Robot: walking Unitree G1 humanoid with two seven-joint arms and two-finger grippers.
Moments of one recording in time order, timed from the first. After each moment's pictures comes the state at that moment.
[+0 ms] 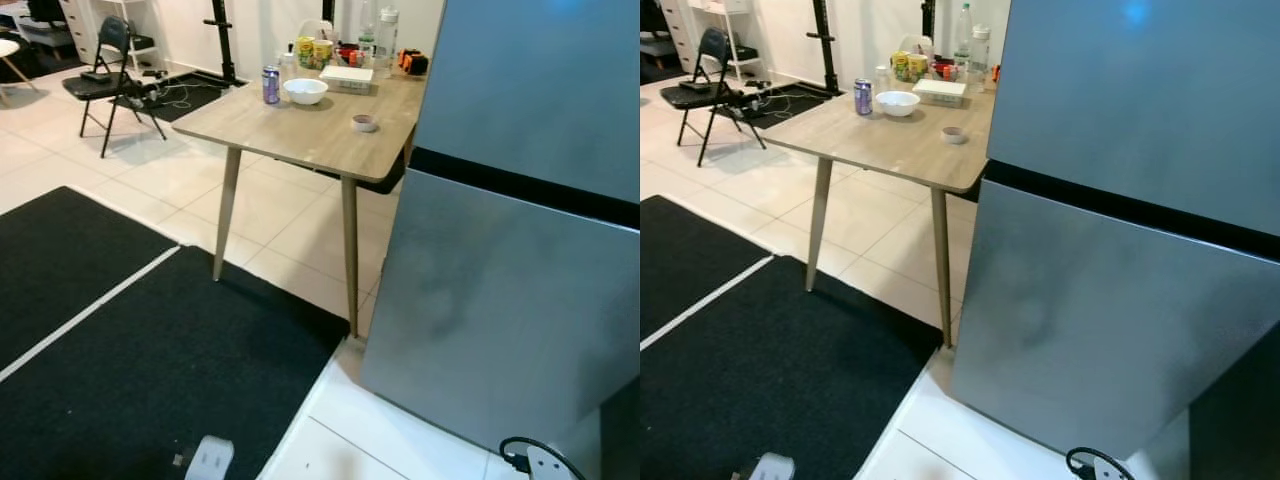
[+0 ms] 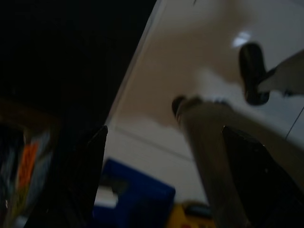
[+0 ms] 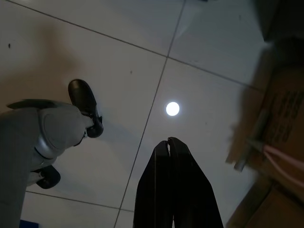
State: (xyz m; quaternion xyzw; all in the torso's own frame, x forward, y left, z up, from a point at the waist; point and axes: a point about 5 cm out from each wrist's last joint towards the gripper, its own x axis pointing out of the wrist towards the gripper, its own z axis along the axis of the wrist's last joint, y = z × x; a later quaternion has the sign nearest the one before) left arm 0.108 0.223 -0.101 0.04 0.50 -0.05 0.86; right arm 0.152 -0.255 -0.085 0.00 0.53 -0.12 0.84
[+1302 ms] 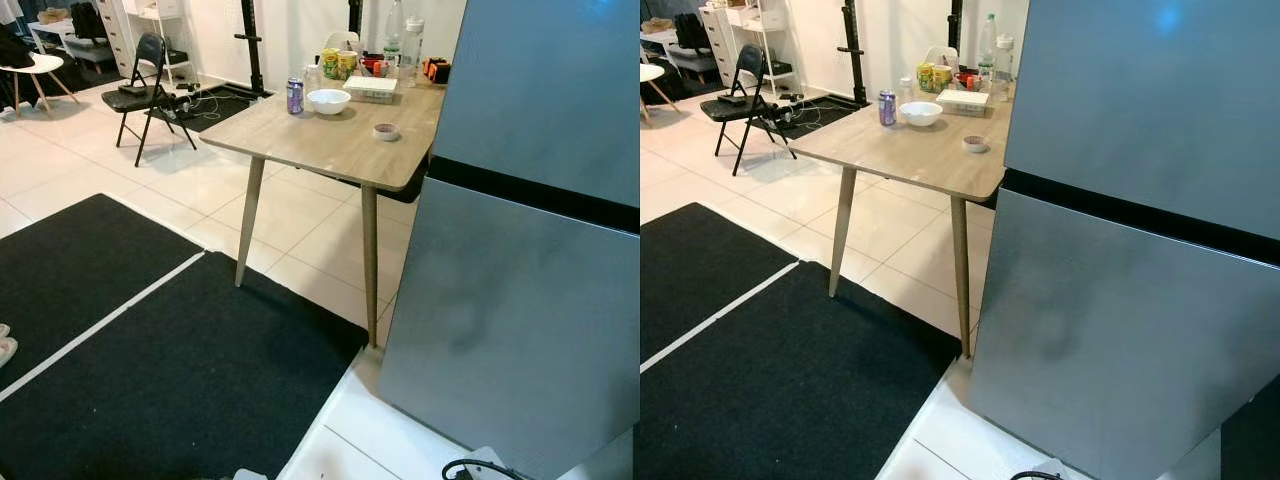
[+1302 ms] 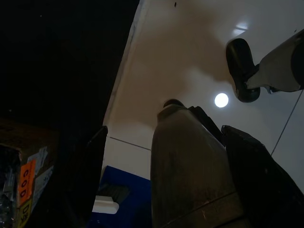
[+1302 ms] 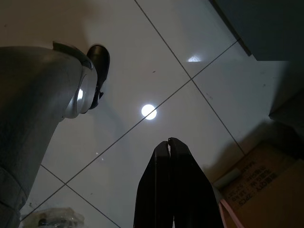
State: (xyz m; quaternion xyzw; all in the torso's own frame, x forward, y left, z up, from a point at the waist) left arm 0.115 0.174 -0.109 0.07 0.52 -0.10 0.84; right arm 0.156 -0.220 -0.092 -0.18 0.55 0.07 0.81
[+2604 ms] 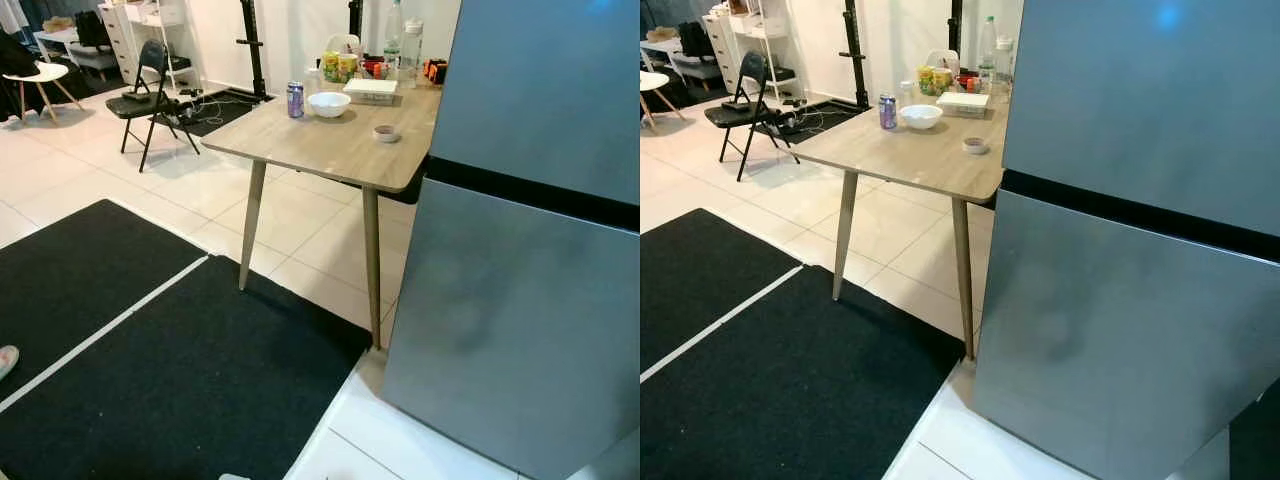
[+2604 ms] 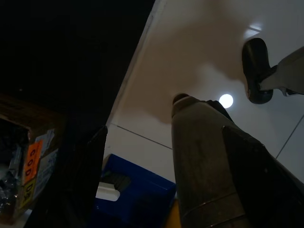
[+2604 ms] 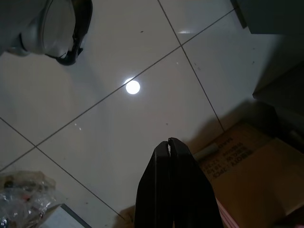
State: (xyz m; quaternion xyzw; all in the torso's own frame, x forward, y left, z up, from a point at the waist) left arm 0.111 0.188 -0.110 0.05 0.53 -0.05 0.84; right arm 0.122 -0.246 -0.098 -0.24 0.59 0.07 0.77
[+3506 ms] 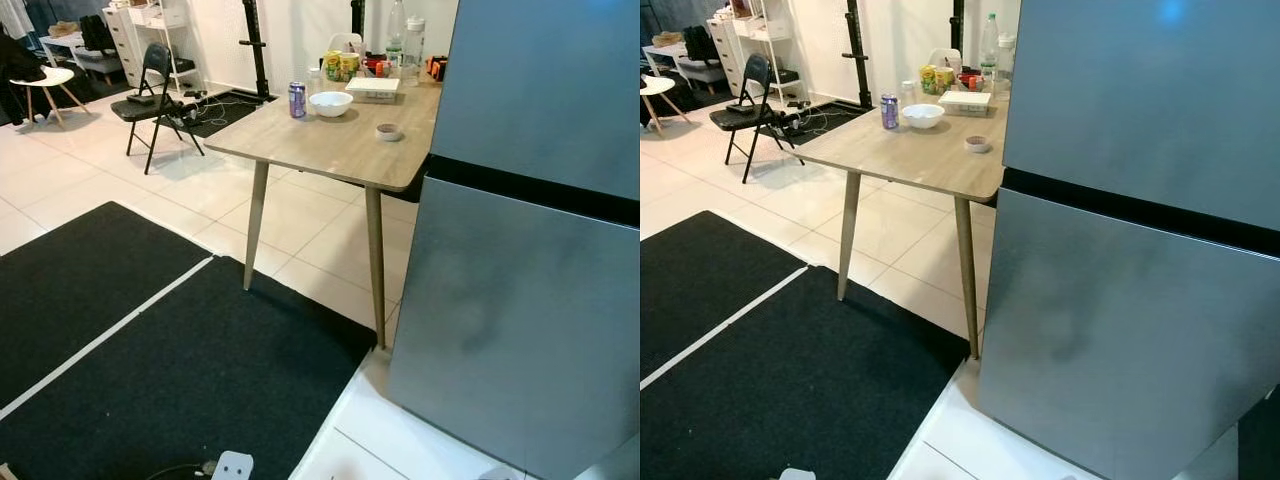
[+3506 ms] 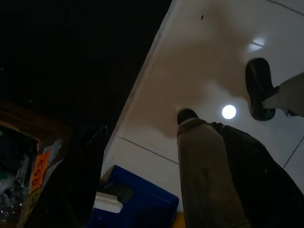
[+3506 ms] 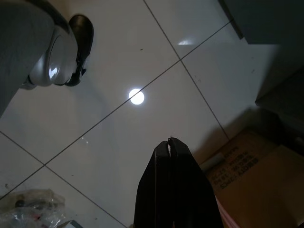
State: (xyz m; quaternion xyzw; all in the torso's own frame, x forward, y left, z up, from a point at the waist) left arm 0.132 0.189 -0.104 0.05 0.52 -0.05 0.85; right arm 0.137 -0.241 -0.094 -0.22 0.58 0.06 0.78
